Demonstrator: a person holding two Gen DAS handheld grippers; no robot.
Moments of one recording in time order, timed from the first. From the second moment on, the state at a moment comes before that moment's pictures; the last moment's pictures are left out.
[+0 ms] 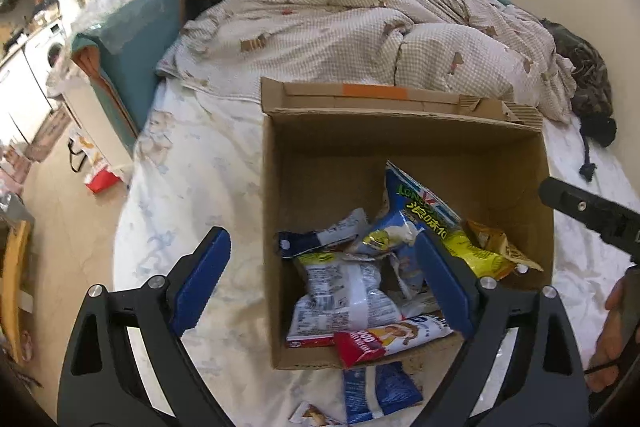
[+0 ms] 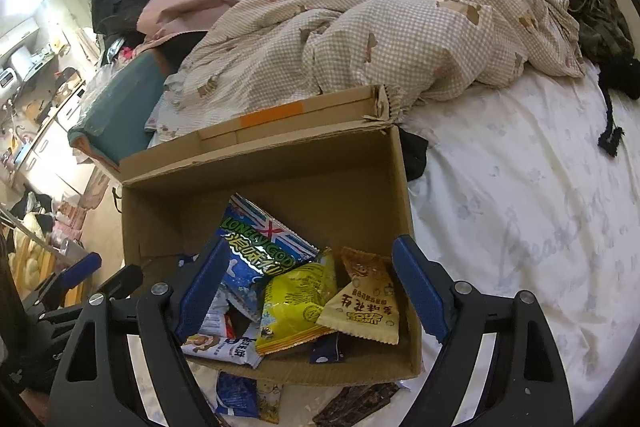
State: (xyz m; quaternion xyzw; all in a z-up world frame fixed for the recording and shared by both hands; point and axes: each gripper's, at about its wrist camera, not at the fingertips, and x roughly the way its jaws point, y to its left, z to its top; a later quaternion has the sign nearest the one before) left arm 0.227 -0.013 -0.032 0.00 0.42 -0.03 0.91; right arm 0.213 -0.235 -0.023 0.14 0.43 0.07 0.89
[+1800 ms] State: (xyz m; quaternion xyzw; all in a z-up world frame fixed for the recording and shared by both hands) left arm 0.128 0.030 -0.156 -0.17 0.63 0.02 0.75; right arm 0.083 -0.278 -0.067 0.30 0.50 0.05 0.81
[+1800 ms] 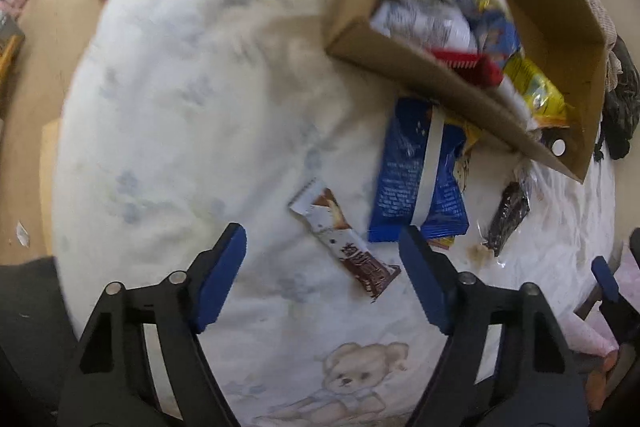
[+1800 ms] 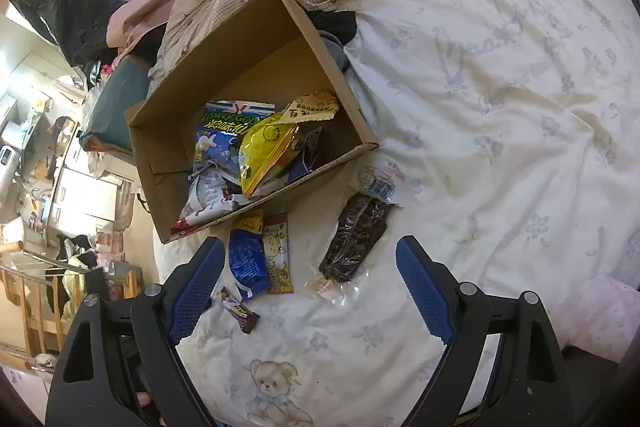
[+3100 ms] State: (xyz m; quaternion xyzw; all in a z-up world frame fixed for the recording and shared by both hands) left arm 0.121 0.020 -0.117 -0.11 0.62 -0.02 0.78; right arm 0.156 -0.196 -0.192 0.11 0.63 -0.13 0.76
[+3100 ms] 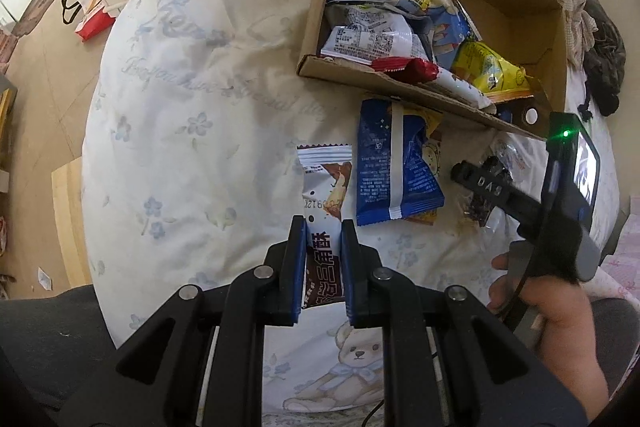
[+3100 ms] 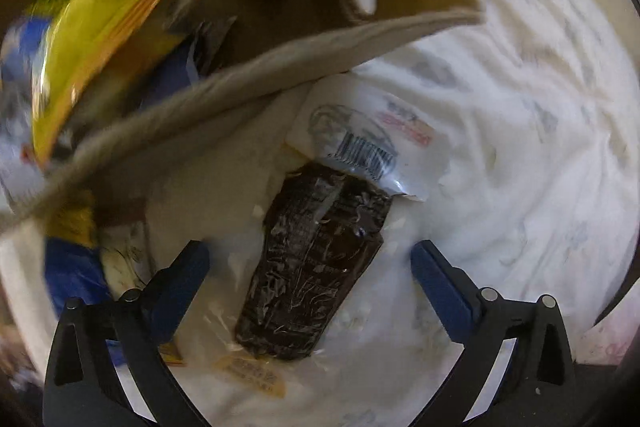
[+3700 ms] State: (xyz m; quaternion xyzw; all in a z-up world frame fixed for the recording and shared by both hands) left arm 0.118 0.025 -0.107 -0.12 0.61 -0.02 0.78; right arm 0.113 -0.202 -0.172 0.10 0.64 -0.05 0.76
